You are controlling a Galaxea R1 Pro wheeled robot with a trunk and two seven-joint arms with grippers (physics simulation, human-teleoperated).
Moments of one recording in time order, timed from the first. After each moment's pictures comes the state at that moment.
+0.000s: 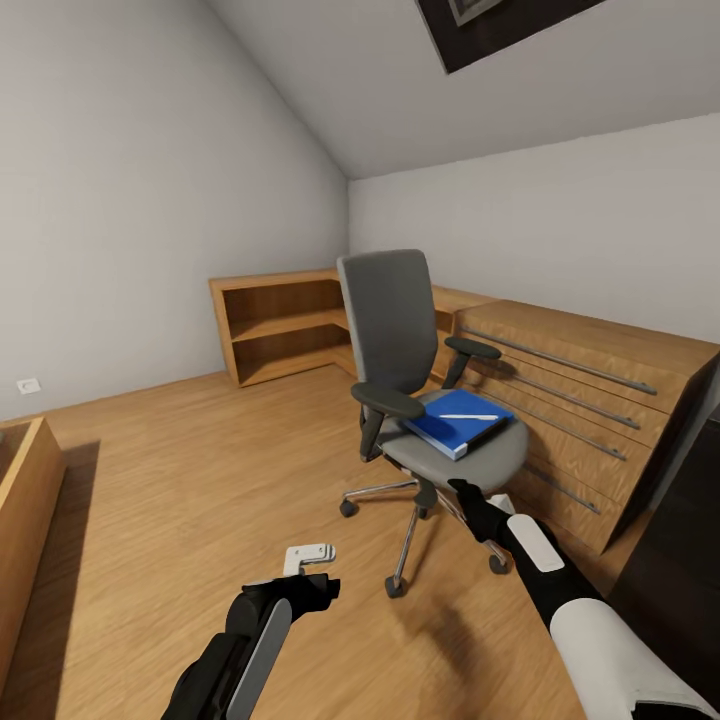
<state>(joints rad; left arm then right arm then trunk) -0.31 -0.15 -0.23 -1.22 0.34 0.75 0.29 -0.71 -0.04 -0.06 -0.63 -1.18 0.34 -0.15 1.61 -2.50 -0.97</state>
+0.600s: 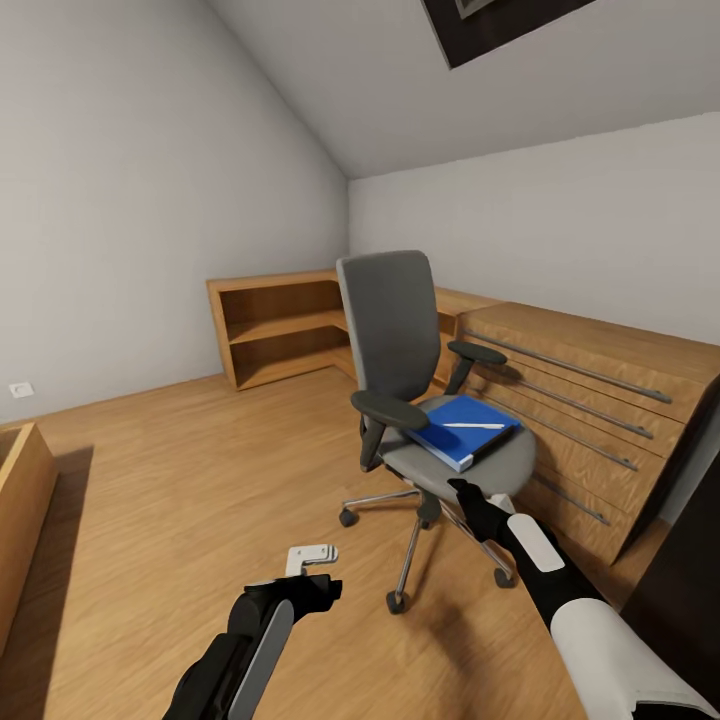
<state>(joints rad) -0.31 -0.15 -0.24 -1.22 0.34 0.75 0.29 -0.71 -0.04 -0.05 -0.64 -1.18 0.34 -0.15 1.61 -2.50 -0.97</state>
